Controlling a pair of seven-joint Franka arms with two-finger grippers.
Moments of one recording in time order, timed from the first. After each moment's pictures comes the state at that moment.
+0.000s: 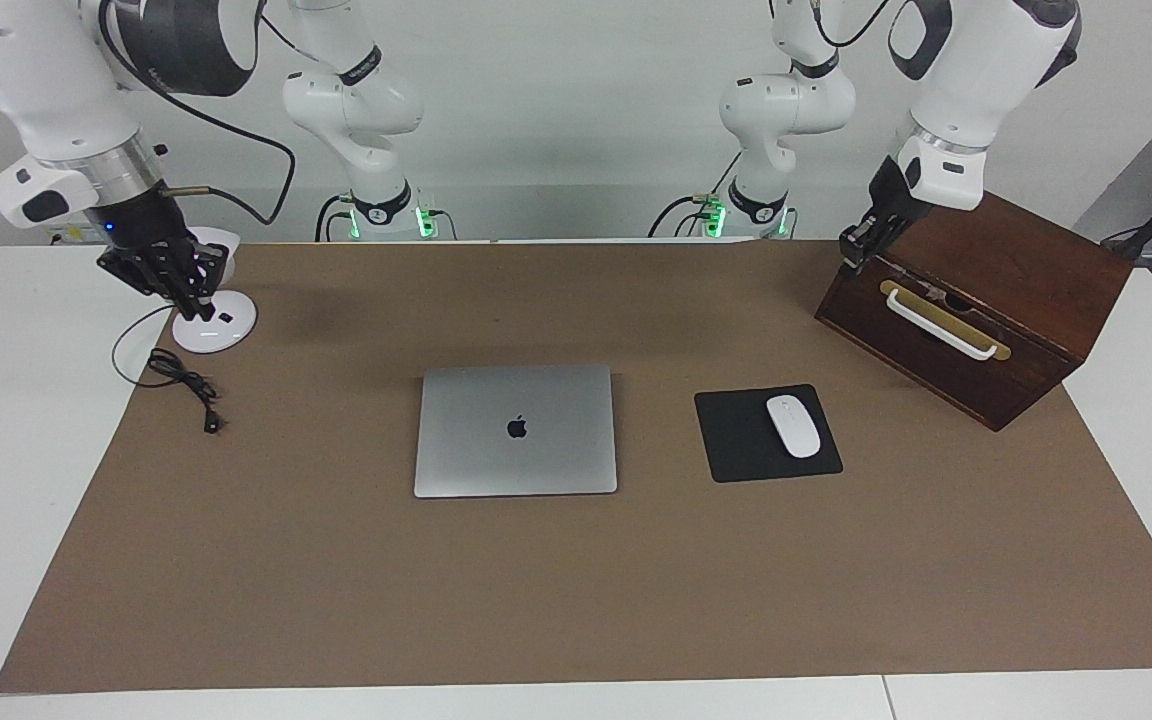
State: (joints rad) left arm -0.05 -0.24 -0.09 -1.98 -0.16 1.81 -0.63; right arm -0.10 -0.02 -0.01 -1.69 0.02 1.79 -0.05
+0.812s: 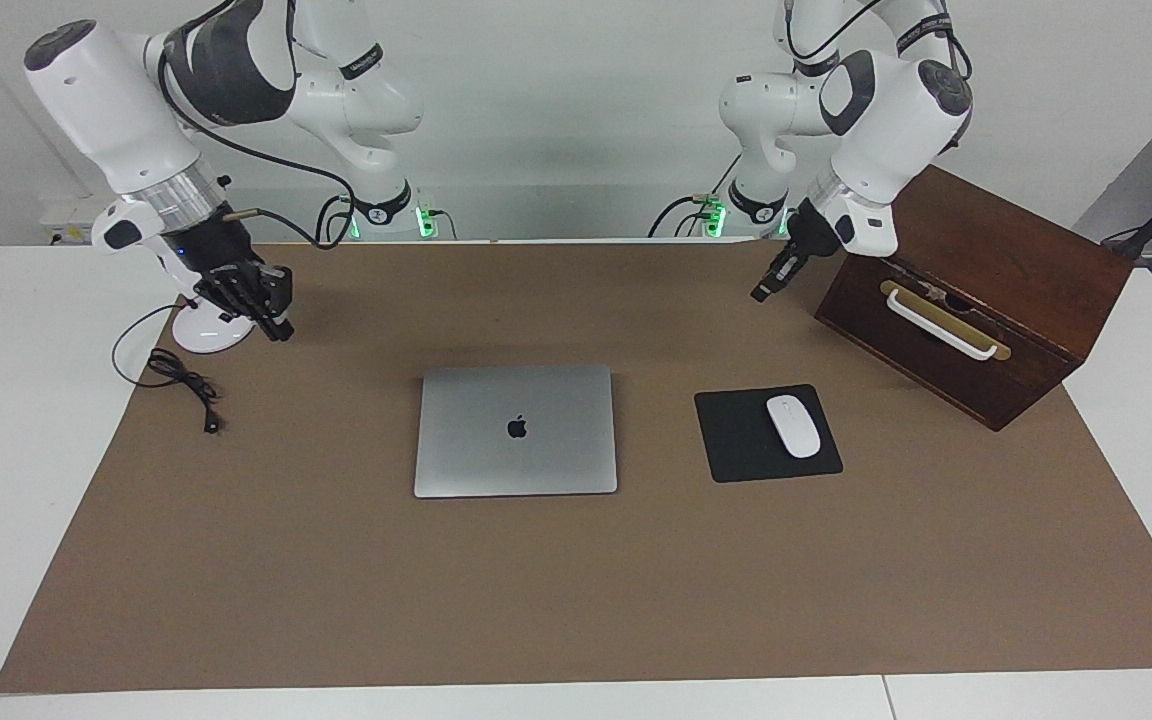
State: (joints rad) left arm -0.14 -0.27 -0.09 -2.23 -0.42 2.01 -1.03; right arm -0.08 -0.14 0.00 -2.00 0.34 2.06 0.09
